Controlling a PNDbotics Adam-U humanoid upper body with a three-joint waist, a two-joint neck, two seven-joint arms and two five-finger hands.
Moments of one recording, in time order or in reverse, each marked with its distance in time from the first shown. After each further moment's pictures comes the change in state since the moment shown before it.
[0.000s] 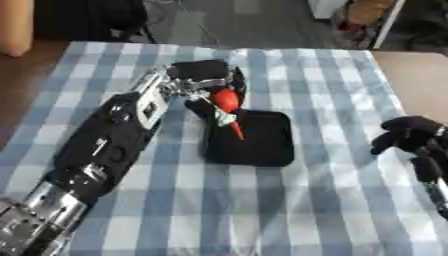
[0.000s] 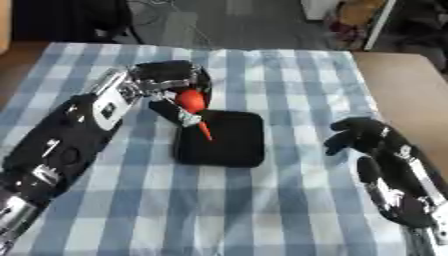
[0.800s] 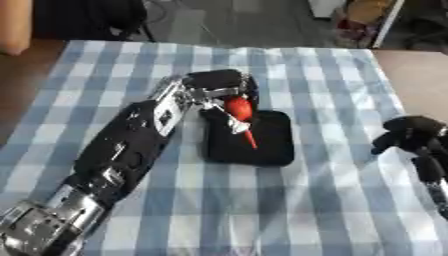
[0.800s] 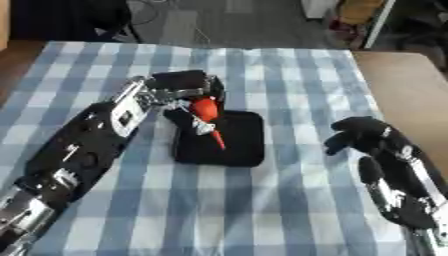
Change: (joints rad) left arm 0.000 -0.040 0.000 0.023 0.012 -0.020 0.020; right arm -0.006 0.007 0.005 -0.004 0.000 0.000 0.000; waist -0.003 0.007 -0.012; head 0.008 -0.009
